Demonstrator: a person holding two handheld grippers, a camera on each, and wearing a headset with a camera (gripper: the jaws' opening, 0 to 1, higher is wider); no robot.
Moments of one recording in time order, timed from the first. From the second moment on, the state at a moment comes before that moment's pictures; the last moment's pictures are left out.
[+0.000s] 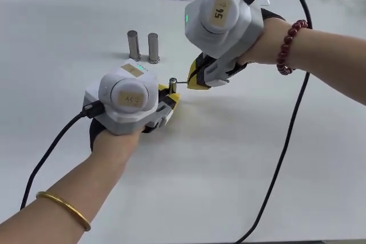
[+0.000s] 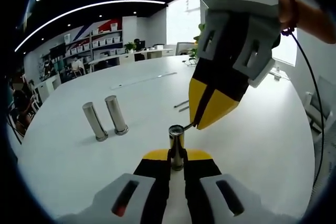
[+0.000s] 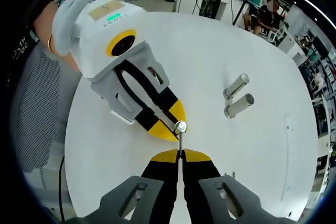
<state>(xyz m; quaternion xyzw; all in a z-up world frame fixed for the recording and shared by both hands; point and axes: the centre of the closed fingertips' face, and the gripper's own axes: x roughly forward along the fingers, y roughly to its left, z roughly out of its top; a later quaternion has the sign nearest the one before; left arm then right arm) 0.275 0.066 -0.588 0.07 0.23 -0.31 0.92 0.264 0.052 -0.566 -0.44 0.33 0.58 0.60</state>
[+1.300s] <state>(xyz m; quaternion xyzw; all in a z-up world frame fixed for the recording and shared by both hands) 0.275 0.065 -0.587 0.06 0.22 -0.31 0.92 0.264 0.067 -0.566 -0.35 0.33 0.60 0.64</state>
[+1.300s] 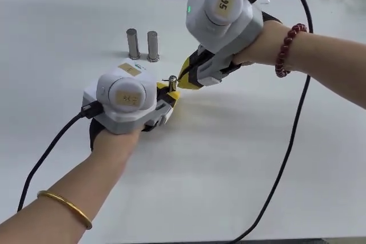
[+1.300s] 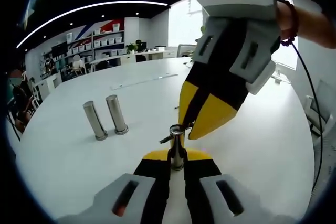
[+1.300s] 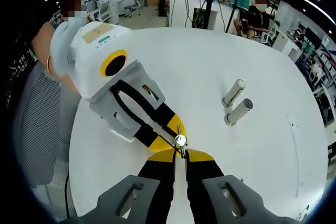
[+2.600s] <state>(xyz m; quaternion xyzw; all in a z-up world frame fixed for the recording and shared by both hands) 0.275 0.066 -0.587 0.05 0.22 -0.30 0.93 0.266 0.066 -0.562 -0.35 0.32 0.59 0.65</state>
